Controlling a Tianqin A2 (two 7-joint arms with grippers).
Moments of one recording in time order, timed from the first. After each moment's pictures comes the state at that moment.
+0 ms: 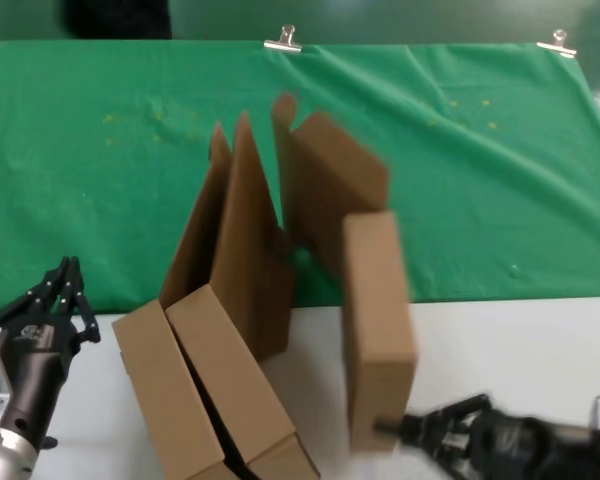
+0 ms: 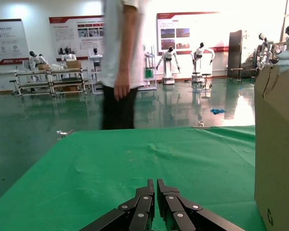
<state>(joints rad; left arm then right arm) 0.00 -0.30 1.60 -1.60 -1.80 0.00 0.00 0.73 0.48 -1.94 0.31 2.13 -1.53 -0.72</state>
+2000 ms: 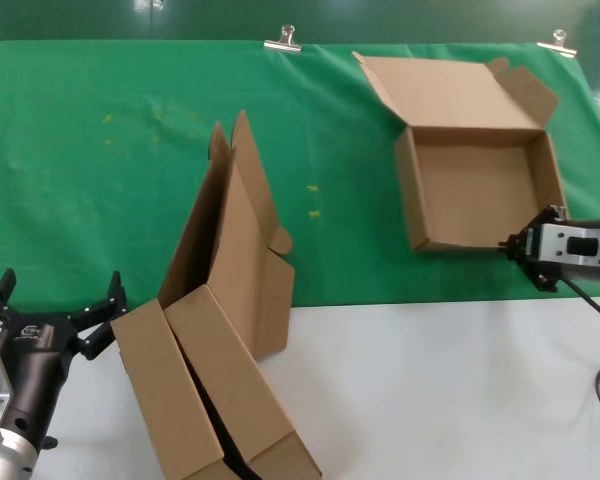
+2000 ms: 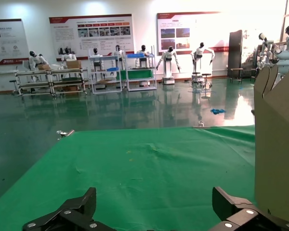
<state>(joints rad) 0.00 -0.30 1.60 -1.60 -1.80 0.00 0.00 1.31 0.33 -1.97 0.01 1.37 -0.58 -0.89</state>
